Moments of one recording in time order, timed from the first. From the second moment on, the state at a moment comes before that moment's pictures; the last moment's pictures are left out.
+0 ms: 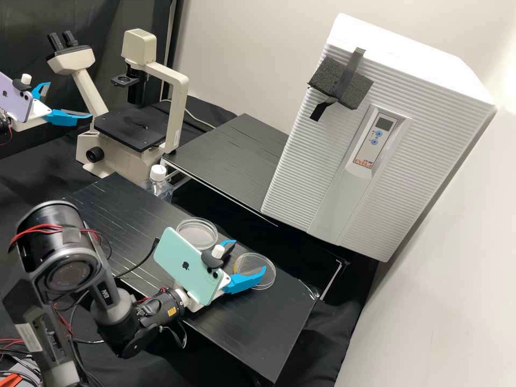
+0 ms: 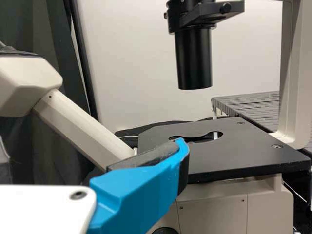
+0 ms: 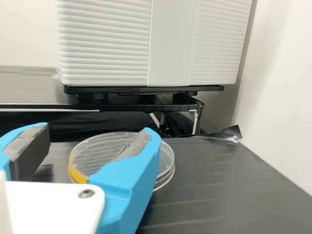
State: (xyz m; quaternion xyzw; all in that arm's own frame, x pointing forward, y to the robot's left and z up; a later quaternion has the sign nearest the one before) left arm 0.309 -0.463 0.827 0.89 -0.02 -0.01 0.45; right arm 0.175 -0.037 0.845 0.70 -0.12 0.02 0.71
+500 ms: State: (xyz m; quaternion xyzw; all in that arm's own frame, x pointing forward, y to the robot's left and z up) left arm 0.309 -0.463 0.827 0.89 -0.02 -0.01 0.45; right arm 0.168 -0.035 0.850 0.71 -0.12 0.02 0.70
